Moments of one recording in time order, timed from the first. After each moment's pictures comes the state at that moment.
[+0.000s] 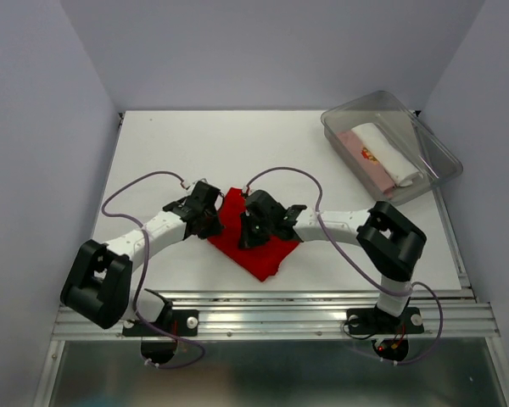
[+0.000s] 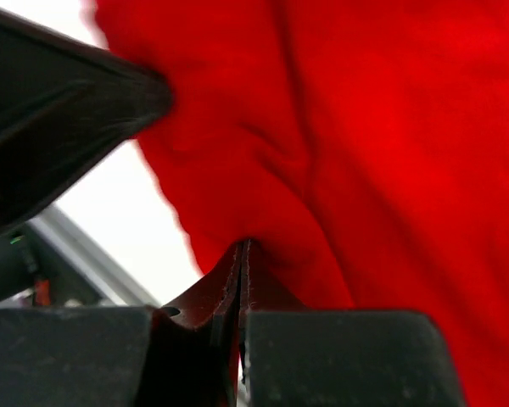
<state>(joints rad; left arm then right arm) -0.51 1.31 0.74 -0.45 -0.11 -0.78 0.96 1.81 1.13 -0.14 -0.14 0.69</state>
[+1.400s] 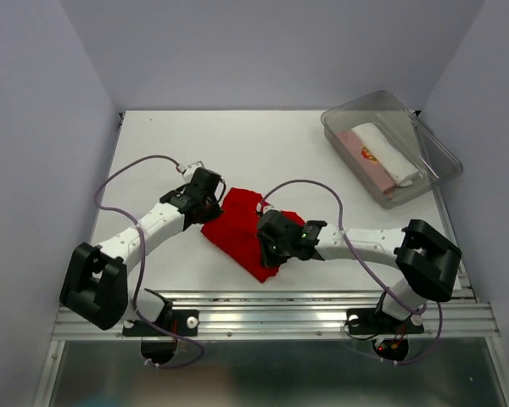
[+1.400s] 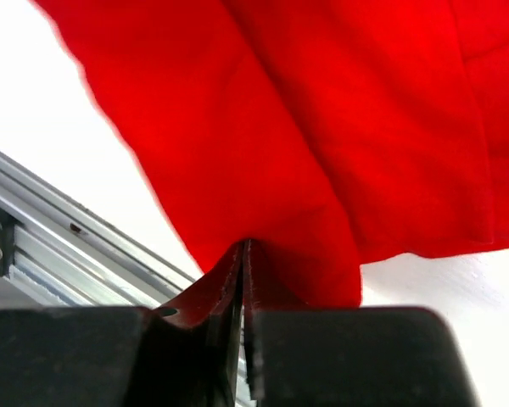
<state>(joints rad) -0.51 1.37 0.83 -0.46 -0.22 -0.79 1.03 1.59 0.90 -0.28 0.00 0.72</state>
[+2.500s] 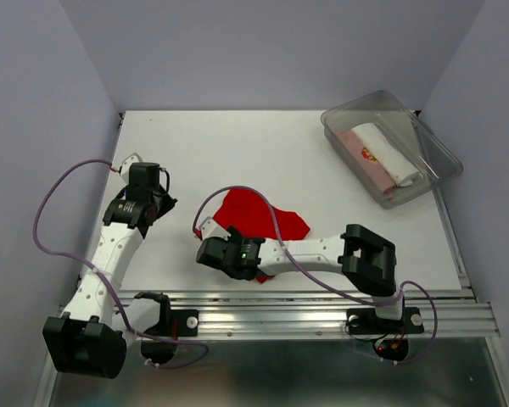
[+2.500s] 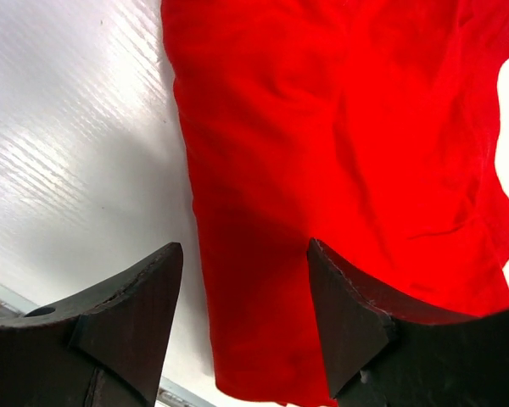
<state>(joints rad) -0.14 1.02 0.93 -0.71 -0.23 -0.70 1.33 1.96 1.44 -0.55 0.60 0.29</state>
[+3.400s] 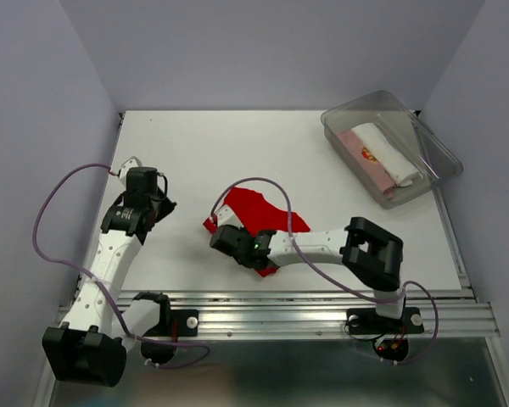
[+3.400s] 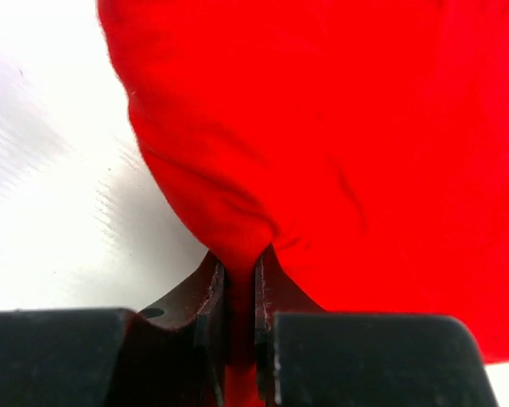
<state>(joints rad) -0.14 0.98 0.89 -0.70 -0.20 -0.69 1.27 1.98 1.32 -0.36 0.63 0.36</state>
